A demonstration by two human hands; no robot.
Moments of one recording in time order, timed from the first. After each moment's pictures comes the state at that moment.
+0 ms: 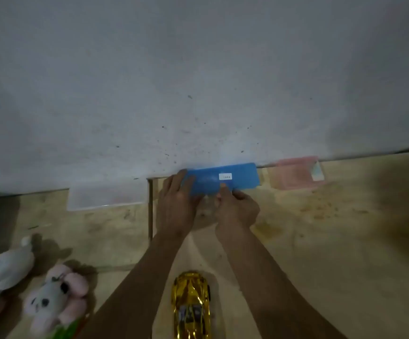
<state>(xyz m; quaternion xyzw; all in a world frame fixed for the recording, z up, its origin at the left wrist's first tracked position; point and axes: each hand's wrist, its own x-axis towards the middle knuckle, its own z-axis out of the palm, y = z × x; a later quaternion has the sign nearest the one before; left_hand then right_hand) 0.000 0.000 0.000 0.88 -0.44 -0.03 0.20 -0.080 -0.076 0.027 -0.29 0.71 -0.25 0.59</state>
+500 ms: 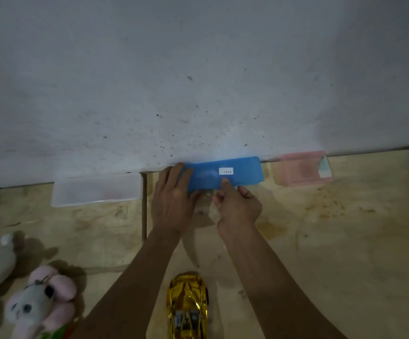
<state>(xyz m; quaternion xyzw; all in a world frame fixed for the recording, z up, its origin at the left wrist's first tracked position) 0.009 -0.004 -0.029 0.86 -0.46 0.03 0.22 -0.081 -0.085 0.016 -0.14 0.65 -0.31 0.67</state>
